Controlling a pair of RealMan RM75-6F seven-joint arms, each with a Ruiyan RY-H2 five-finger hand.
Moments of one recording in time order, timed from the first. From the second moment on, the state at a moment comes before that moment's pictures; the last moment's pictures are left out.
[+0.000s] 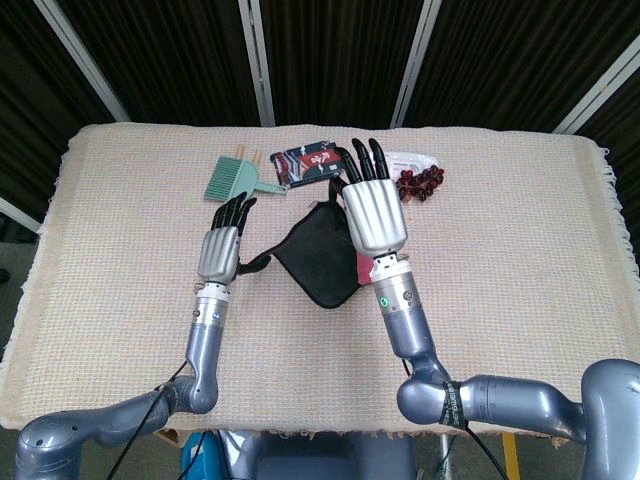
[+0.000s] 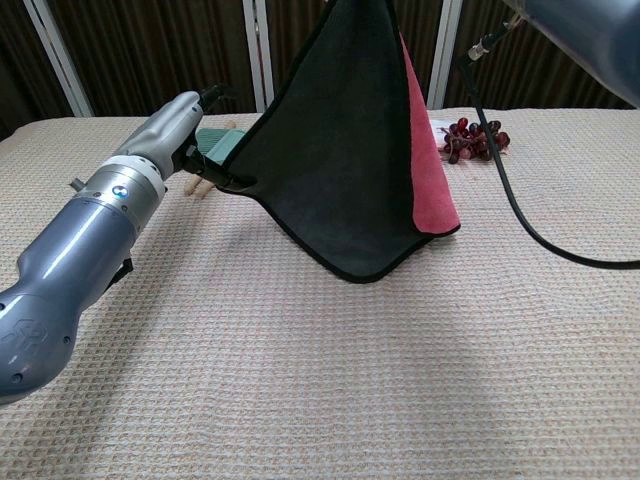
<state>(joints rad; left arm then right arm) -0.77 -2.01 -0.45 -1.04 1.13 1.18 0.11 0.97 -1.59 0.50 -1.69 -0.94 1.34 -0.72</state>
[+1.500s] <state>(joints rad) -0.80 -1.96 -0.45 -1.10 1.17 1.22 0.12 0.93 -1.54 0.46 -1.71 -0.91 1.37 -0.68</state>
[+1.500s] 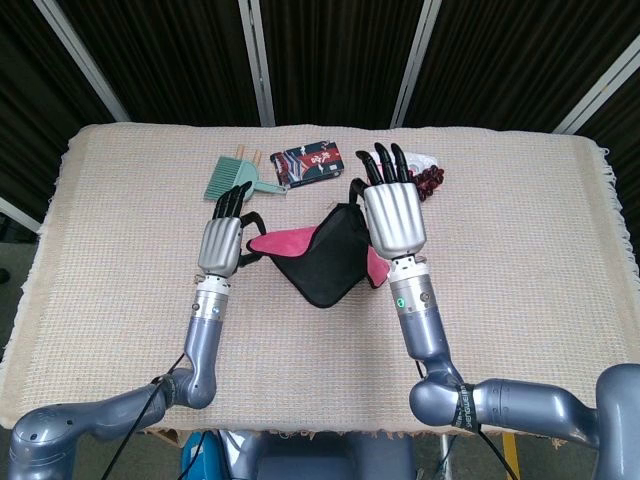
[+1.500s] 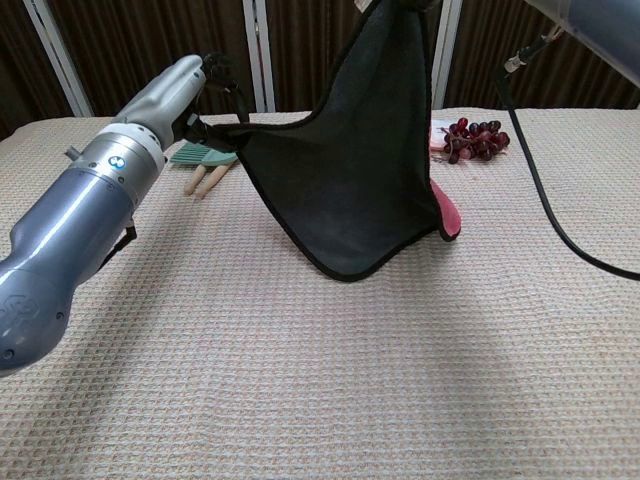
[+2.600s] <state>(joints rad) -1.10 -1.83 -0.67 -1.07 1.02 1.09 0.29 1.00 -1.56 0.56 -1.32 -0.89 1.21 -0.41</state>
